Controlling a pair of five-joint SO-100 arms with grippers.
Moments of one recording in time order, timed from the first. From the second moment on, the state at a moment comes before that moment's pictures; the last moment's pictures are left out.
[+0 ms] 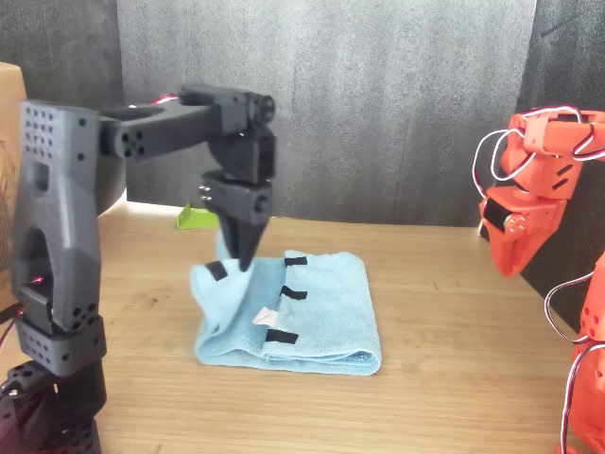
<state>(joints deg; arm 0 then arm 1) 51.0 70.5 64.8 107.0 101.2 93.3 84.4 89.2 88.4 77.7</state>
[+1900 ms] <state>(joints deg) 99.1 150.4 130.5 83.6 101.3 87.2 110.2 120.8 78.5 75.8</state>
